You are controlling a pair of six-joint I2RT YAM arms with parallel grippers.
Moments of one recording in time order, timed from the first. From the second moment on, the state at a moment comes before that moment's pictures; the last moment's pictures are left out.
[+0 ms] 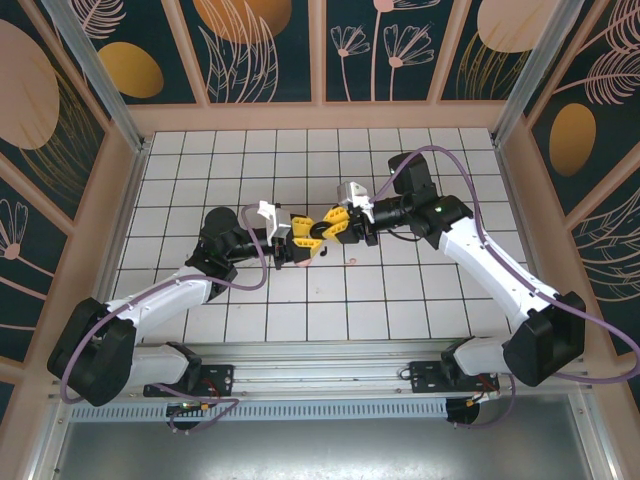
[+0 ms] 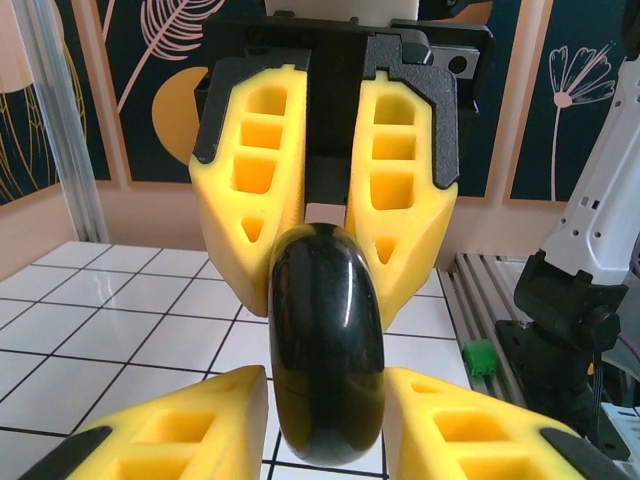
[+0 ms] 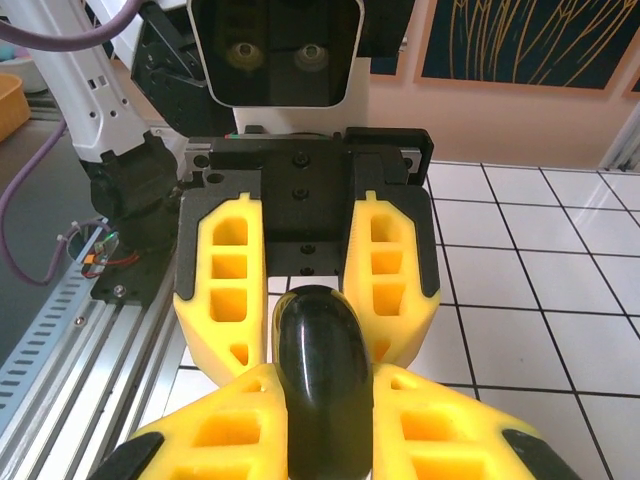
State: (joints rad) left arm -0.56 1.28 0.62 0.70 0.91 -0.06; right arm 0.53 1.33 1.19 -0.48 -1.02 -0.65
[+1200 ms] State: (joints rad) left arm -0.58 1.28 0.64 0.55 0.86 0.07; right arm 0.51 1.29 1.11 -0.24 -0.83 -0.41
